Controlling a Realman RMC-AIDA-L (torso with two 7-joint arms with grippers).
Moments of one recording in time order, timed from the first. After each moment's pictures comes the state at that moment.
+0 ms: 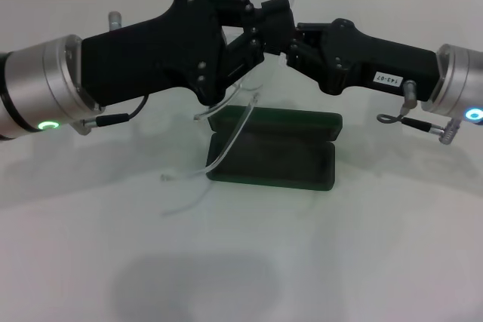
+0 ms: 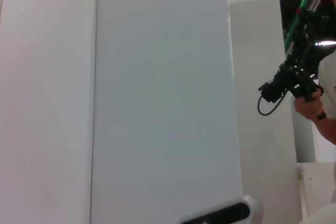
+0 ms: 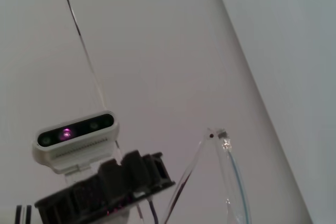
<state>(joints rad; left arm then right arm) -0.48 -2.09 1.19 0.76 1.22 1.69 -1.20 0.60 2.02 -1.42 -0.50 -0.99 -1.47 1.29</state>
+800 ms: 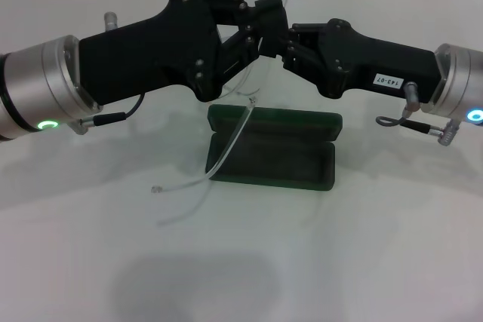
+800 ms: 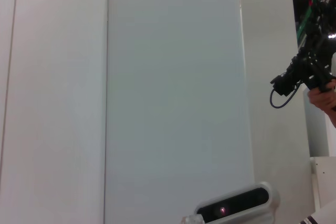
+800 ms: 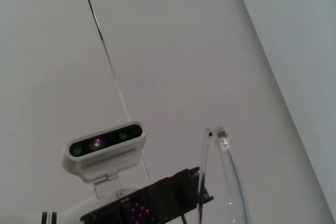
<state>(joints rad) -0.47 -2.09 1.18 0.76 1.22 1.67 -1.18 0.61 2.03 -1.43 -0.51 -0.99 -1.51 1.29</state>
